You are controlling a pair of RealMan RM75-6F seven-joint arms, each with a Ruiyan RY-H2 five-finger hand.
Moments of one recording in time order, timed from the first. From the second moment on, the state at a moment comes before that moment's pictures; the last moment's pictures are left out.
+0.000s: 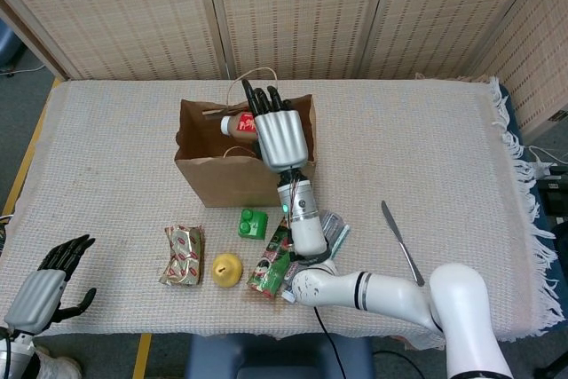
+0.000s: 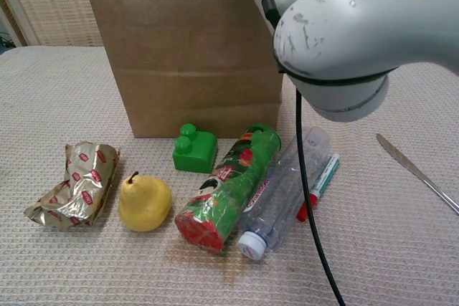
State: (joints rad) left arm -0.12 -1.04 0.07 -1.71 1.58 1.37 -0.14; right arm 1.18 -1.90 0.62 -1.25 -0.90 1.25 -0.80
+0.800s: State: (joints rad) left arm -0.12 -1.05 0.07 -1.71 1.58 1.37 -0.10; right arm 0.76 -1.28 0.38 -2.07 -1.12 1.32 -0.60
